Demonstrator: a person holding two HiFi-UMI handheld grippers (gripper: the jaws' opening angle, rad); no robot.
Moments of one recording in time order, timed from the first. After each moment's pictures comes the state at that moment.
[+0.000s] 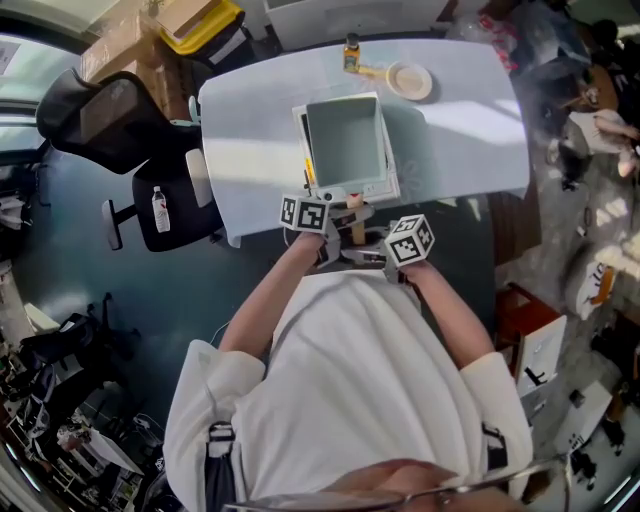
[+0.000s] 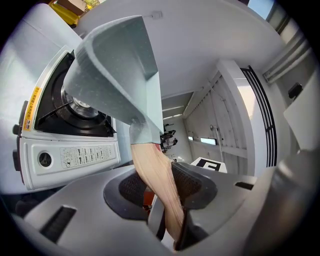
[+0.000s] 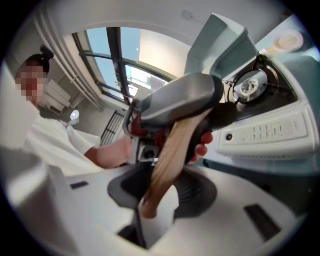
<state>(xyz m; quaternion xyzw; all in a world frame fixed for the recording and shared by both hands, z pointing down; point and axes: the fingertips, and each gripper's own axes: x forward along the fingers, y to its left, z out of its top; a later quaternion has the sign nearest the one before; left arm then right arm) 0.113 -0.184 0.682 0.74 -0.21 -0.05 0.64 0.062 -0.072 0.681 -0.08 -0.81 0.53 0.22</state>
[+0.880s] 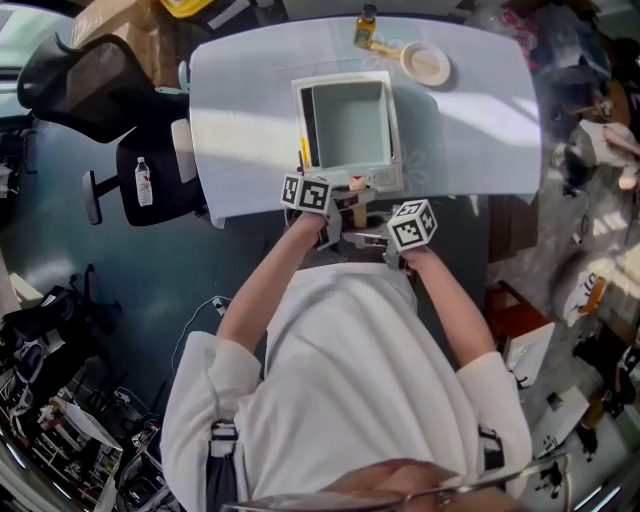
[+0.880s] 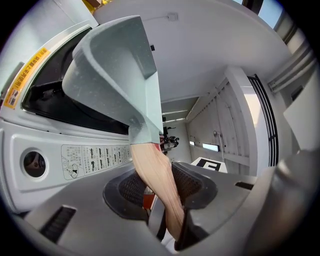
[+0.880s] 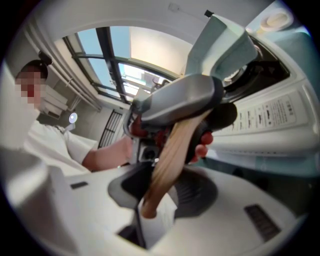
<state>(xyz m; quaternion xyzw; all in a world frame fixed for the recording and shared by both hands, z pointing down) 0.122 -0.200 0.755 0.72 -0.22 -0.07 0.66 0.077 -0.087 0.749 -0.10 -0.79 0.56 0.24</state>
